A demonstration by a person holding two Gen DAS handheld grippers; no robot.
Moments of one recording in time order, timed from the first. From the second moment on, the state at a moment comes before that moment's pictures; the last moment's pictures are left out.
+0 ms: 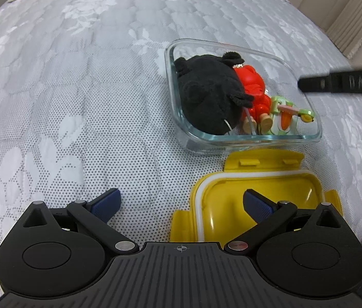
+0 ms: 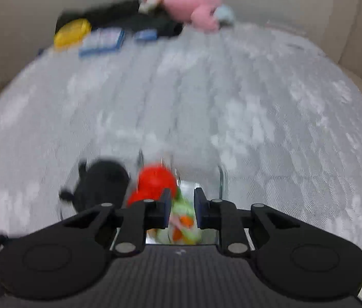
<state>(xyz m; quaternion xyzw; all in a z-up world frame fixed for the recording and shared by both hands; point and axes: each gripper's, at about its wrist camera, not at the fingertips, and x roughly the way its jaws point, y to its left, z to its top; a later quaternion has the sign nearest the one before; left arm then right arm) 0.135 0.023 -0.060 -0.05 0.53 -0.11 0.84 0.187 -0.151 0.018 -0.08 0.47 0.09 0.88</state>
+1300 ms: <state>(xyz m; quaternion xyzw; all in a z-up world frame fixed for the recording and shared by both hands) 0.135 0.032 -0.058 -0.06 0.54 -0.11 0.83 0.181 -0.159 -0.007 -0.05 0.47 0.09 0.88</state>
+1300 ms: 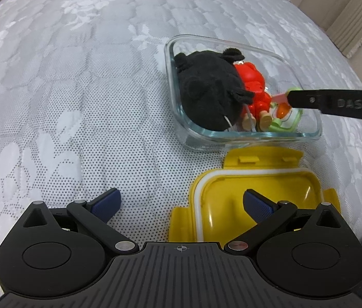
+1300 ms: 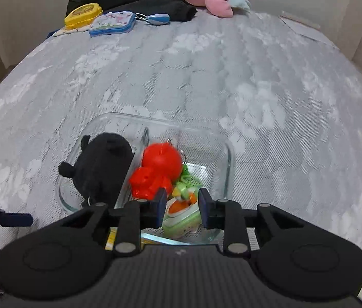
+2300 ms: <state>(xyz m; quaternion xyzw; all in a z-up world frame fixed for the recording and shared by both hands) 0.135 0.046 -0.052 -0.06 0.54 -0.11 0.83 0.183 -0.159 0.002 -0.05 0.48 0.04 0.88</state>
